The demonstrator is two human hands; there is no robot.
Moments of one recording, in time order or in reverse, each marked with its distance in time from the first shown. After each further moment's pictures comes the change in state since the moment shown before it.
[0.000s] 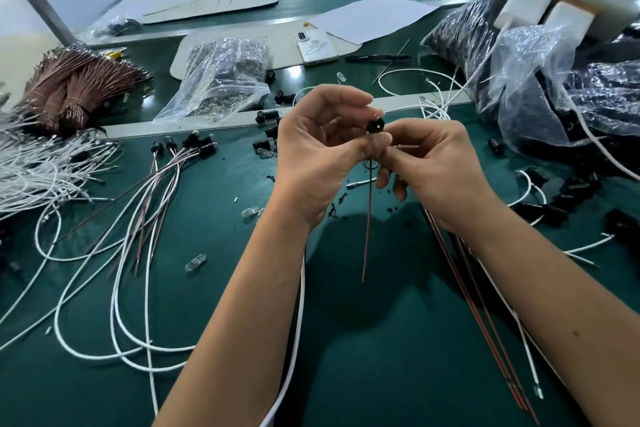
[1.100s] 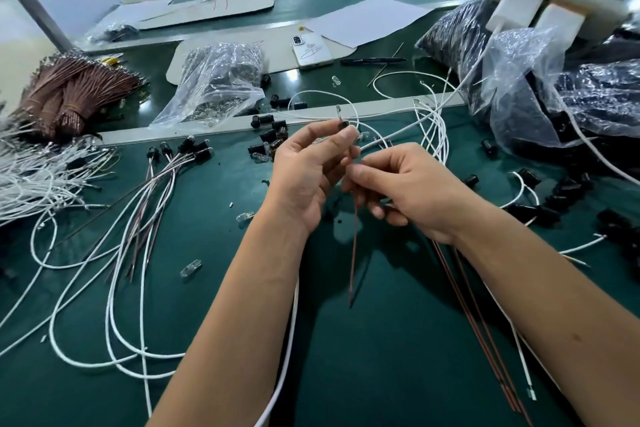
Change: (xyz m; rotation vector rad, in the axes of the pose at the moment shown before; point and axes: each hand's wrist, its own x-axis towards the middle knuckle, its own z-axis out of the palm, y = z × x) left_hand 0.004 -0.008 -0.004 -0.236 0.249 -0.486; right_hand -0.005 -0.012 0.008 0.005 -0.231 0.412
